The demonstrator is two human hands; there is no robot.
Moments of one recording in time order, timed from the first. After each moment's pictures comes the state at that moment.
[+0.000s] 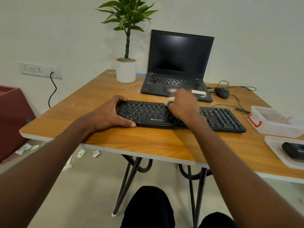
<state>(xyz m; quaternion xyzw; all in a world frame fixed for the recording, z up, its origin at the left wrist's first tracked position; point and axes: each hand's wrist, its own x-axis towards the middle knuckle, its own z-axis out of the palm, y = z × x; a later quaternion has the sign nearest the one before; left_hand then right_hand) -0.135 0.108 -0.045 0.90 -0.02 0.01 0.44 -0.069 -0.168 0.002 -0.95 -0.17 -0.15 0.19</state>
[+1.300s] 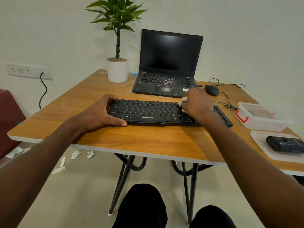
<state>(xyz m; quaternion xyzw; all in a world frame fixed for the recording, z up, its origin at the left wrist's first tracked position) -0.135 0.109 -0.045 0.89 -0.02 0.01 0.45 -0.049 -0.240 0.006 -0.97 -0.08 -0.18 0.12</state>
